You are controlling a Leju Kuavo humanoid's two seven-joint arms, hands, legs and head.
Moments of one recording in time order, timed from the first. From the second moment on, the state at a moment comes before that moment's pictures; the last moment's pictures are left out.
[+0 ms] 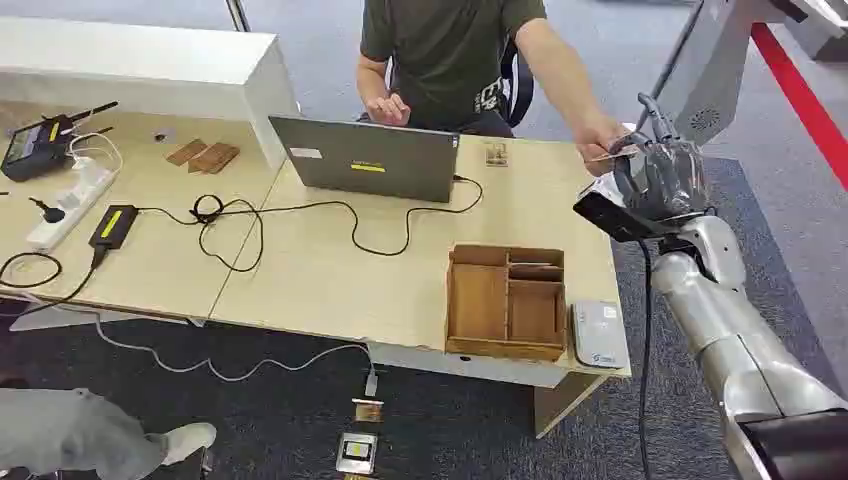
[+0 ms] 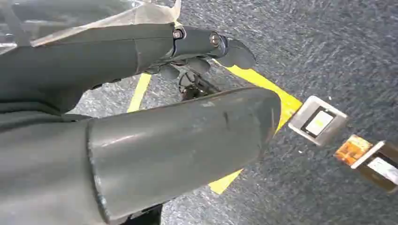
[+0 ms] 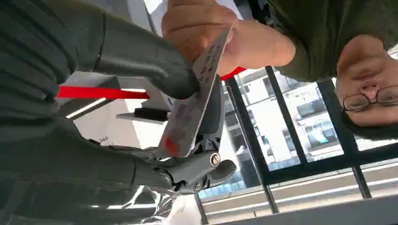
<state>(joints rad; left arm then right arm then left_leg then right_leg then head) -0.16 0.15 -0.93 -0.21 1.38 0.30 -0.14 -1.03 -0.20 0.54 -0.38 0.70 -0.59 -0.58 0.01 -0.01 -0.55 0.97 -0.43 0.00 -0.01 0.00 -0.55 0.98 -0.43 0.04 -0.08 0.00</state>
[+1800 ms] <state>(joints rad) -0.16 0.14 -1.00 -0.22 1.38 0.32 -0.11 -0.95 -0.32 0.60 -0.33 0.71 -0.56 -0.45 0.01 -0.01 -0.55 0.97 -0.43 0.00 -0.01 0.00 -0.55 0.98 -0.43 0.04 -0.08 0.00</state>
